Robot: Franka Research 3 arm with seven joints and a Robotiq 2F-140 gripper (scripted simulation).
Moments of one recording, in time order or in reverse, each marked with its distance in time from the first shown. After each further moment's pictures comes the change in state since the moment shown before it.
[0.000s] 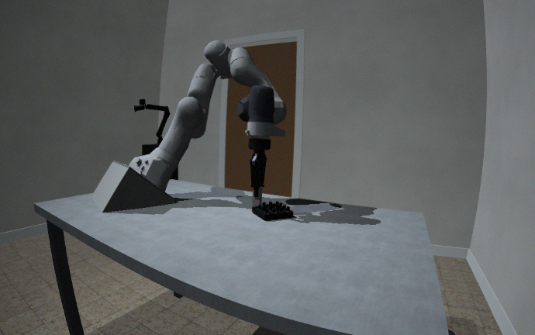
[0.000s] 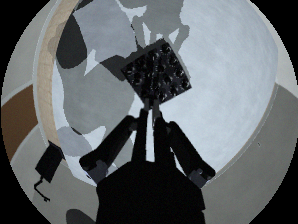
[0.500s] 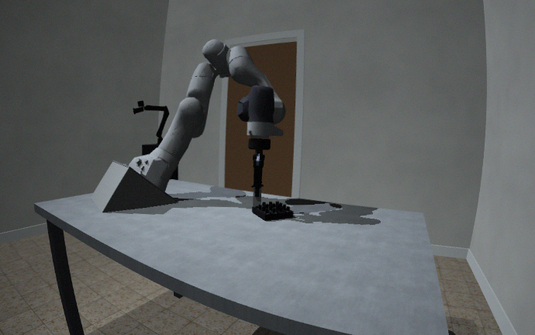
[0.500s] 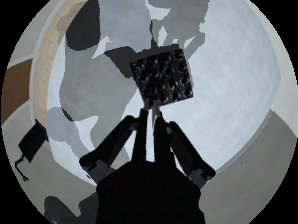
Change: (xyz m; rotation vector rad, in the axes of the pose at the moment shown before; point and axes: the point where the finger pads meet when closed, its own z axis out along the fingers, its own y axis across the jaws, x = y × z) arm 0.000 0.000 0.000 0.000 0.001 -0.231
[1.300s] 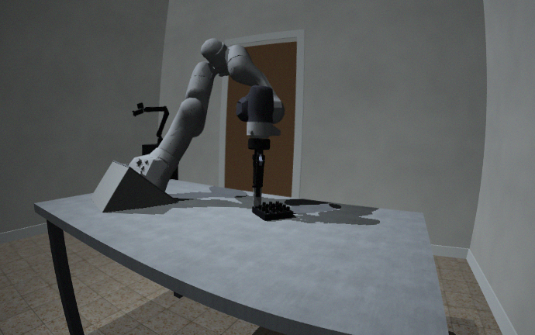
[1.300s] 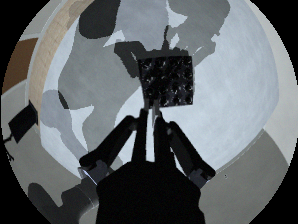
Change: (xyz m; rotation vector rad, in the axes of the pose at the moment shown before) arm 0.000 0.000 0.000 0.006 0.008 -0.183
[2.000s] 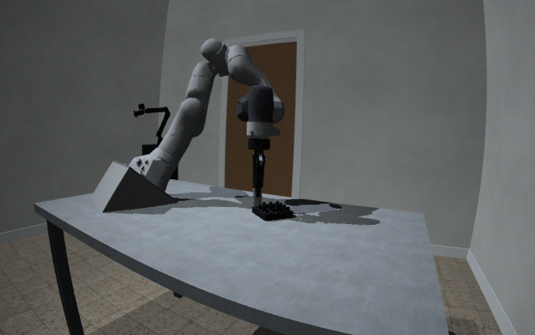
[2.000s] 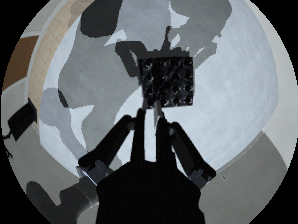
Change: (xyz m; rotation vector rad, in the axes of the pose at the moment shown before) arm 0.000 0.000 0.000 0.000 0.000 -0.020
